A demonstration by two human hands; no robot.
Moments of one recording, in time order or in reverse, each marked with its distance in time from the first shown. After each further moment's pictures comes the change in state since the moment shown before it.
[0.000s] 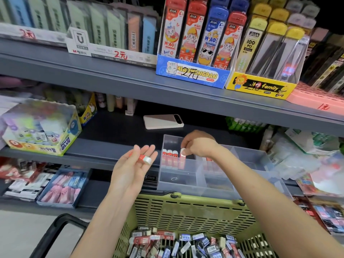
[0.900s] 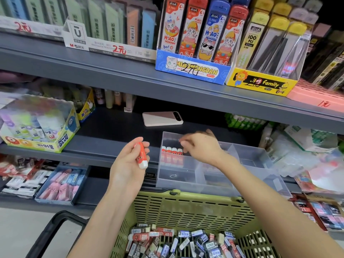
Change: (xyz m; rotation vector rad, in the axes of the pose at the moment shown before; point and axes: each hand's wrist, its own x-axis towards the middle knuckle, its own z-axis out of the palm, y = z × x) left_hand -0.005 0.002 -0.002 0.206 -0.135 0.065; right_hand -0.029 -0.004 0.010 -0.065 0.220 -0.108
